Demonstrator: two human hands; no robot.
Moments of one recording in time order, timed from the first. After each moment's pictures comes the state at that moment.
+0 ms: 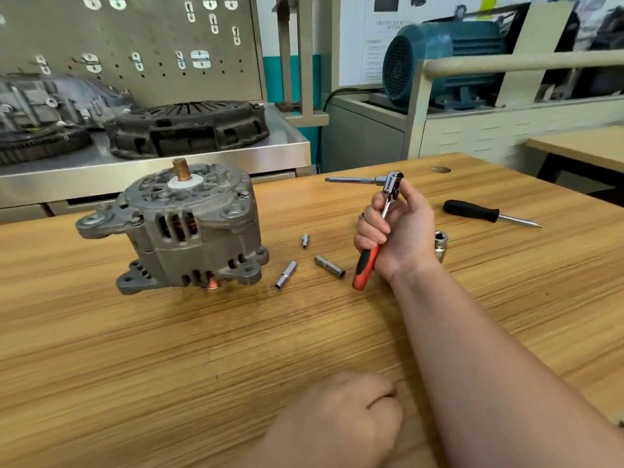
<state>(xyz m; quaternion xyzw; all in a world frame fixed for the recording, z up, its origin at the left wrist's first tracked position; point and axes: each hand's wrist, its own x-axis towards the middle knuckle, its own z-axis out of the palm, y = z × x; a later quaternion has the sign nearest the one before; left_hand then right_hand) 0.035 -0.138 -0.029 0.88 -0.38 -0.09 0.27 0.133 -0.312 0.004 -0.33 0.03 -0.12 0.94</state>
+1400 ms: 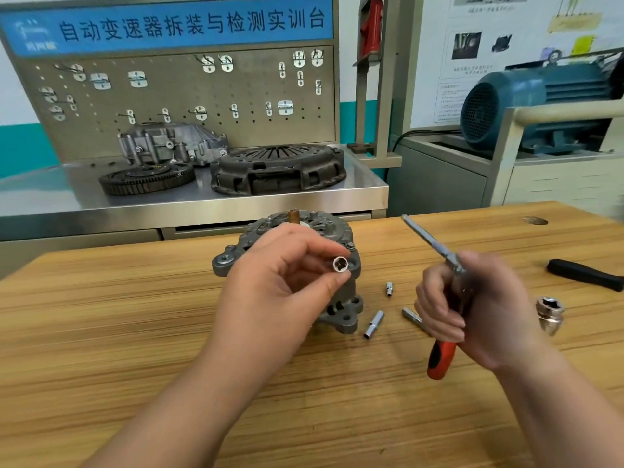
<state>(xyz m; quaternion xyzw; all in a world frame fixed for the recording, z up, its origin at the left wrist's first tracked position) 0.119 -0.050 0.067 0.74 -0.31 0.20 0.57 0.113 -0.269 0.028 -0.59 -0.21 -0.02 0.78</state>
